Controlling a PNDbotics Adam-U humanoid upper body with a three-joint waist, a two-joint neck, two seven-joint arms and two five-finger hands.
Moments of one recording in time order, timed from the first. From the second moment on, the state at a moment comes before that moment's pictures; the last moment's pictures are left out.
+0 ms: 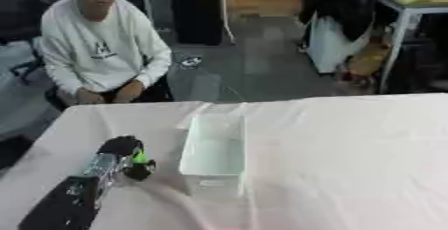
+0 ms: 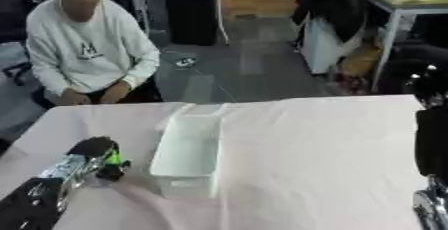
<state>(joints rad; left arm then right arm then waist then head) -0.59 0.41 -0.09 -0.73 -1.14 0.10 -0.03 -0.31 -0.33 0.15 -1.94 -0.09 -0.32 -0.11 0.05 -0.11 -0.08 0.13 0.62</state>
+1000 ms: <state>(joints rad) -0.73 0.41 -0.25 -1.01 -0.82 -0.02 -0.02 -0.31 -0.33 0.16 -1.94 -0.09 -0.31 -0.10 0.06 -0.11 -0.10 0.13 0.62</state>
